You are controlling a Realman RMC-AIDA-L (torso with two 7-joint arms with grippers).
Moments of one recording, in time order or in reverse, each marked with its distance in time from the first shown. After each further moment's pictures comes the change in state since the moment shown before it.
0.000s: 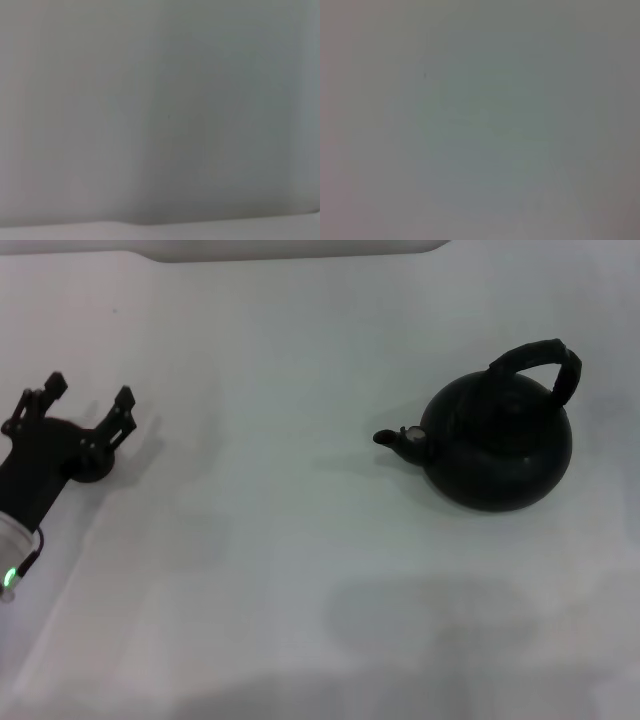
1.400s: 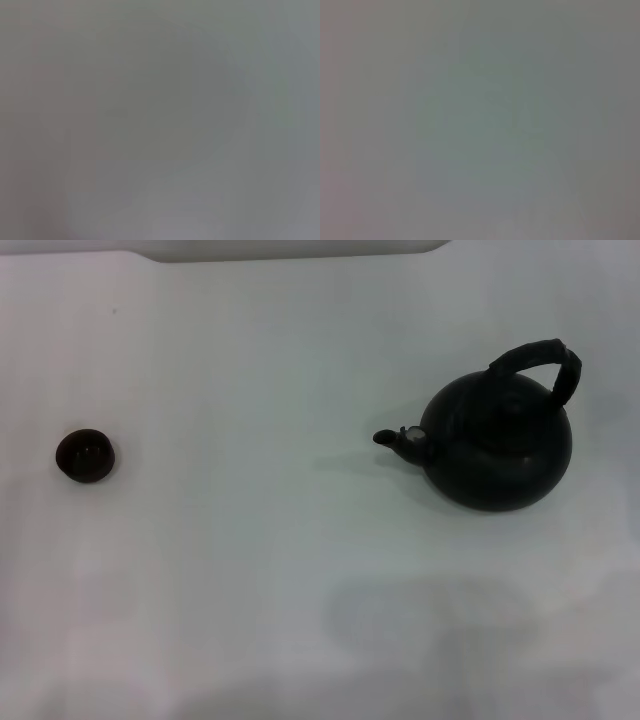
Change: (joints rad) left arm 0.134 0.000 -0.014 0.005 -0.433 -0.159 0.002; right arm -0.007 -0.001 -0.002 -0.022 0.000 0.001 0.000
